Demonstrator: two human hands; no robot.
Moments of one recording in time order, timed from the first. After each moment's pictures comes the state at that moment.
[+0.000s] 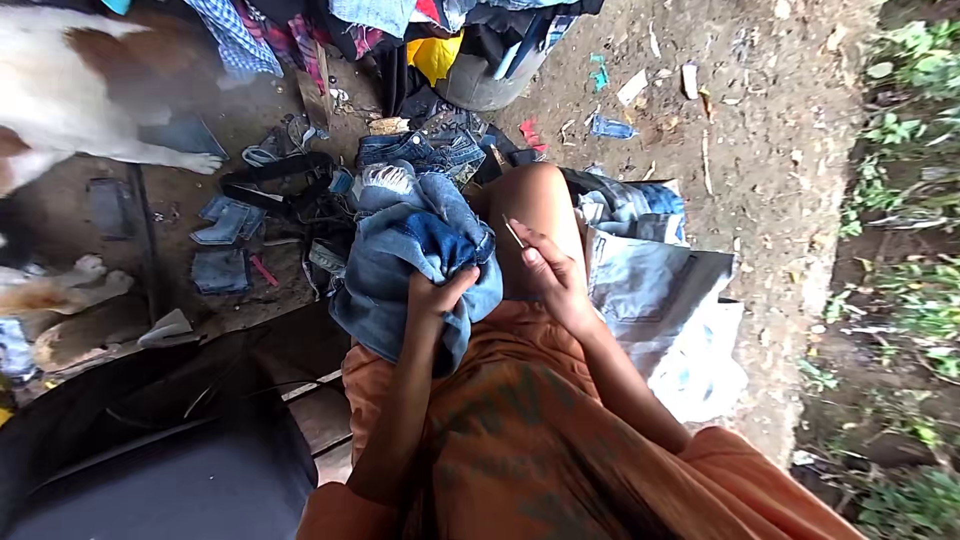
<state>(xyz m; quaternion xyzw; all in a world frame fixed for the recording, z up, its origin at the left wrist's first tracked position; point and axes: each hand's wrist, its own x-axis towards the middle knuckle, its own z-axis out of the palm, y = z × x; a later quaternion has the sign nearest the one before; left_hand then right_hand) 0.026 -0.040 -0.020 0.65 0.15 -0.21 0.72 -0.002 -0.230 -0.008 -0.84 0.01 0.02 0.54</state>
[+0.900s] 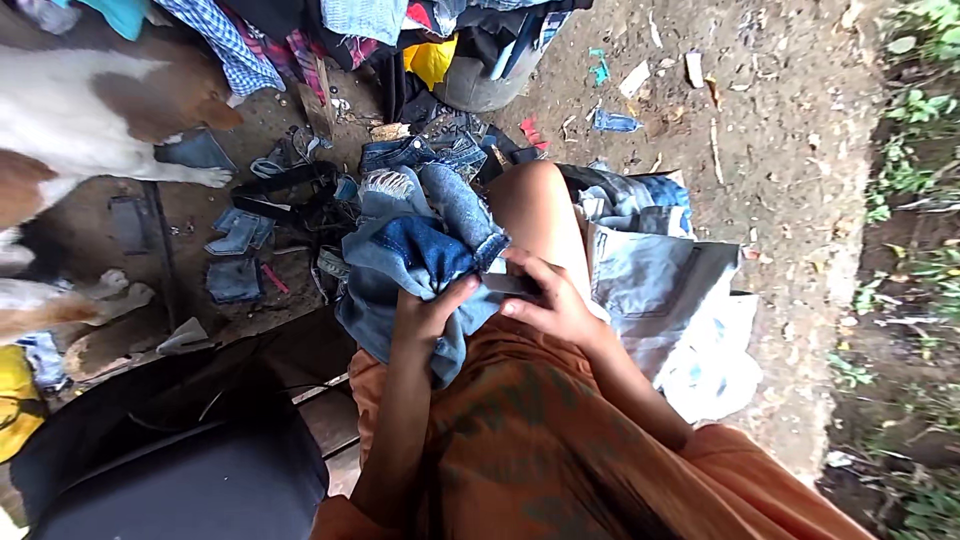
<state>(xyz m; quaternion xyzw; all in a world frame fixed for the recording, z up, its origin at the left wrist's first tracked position) 0.023 -0.023 0.017 0.61 0.08 -0.16 0.77 -0.014 -0.229 -0.011 -0.87 -0.11 0.02 0.48</state>
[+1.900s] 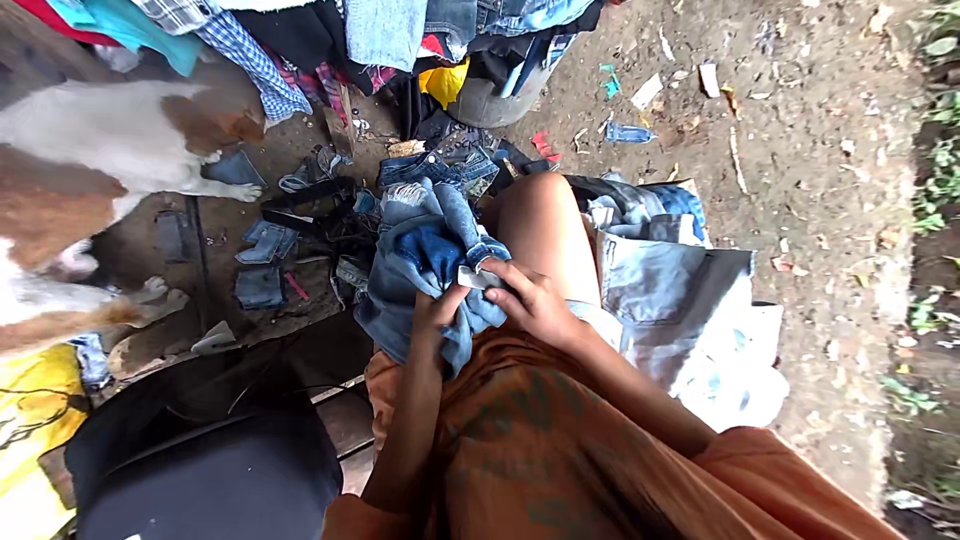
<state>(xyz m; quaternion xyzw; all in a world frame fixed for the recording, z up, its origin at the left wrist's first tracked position) 0.021 -0.026 -0.034 0.57 0.05 -0.14 0.81 -0.006 -0.205 -0.027 -0.89 -0.13 -0.03 0.44</state>
